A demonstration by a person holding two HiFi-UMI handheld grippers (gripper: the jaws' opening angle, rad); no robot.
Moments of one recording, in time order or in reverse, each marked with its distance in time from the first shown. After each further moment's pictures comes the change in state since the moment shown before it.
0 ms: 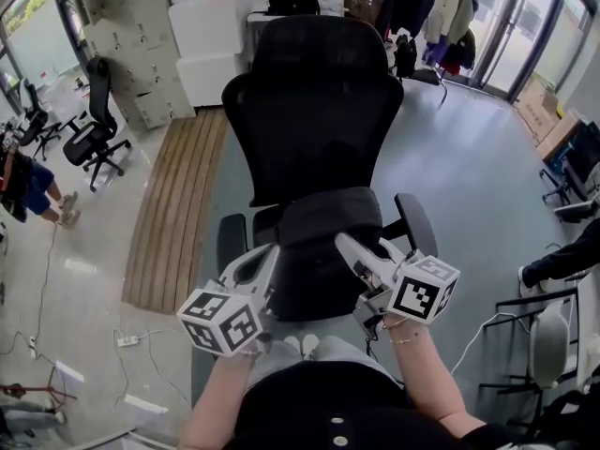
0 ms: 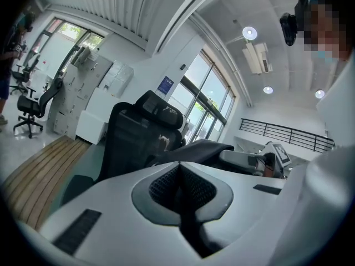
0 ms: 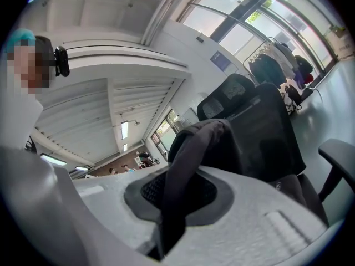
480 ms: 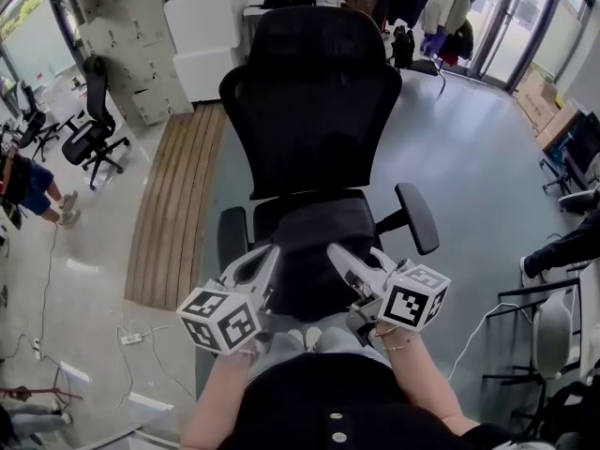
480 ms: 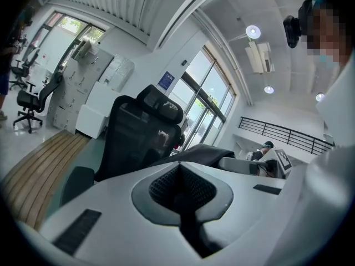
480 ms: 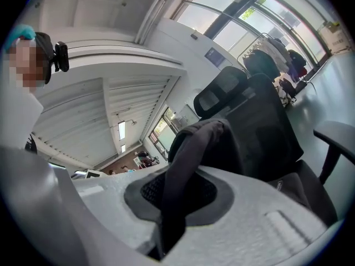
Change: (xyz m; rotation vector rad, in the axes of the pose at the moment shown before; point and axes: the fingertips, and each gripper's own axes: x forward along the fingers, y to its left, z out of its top) left arm -0.007 0.002 -0.020 -0.028 0.049 -0.012; right arm -0.007 0.002 -0.040 0.054 0.023 -0.026
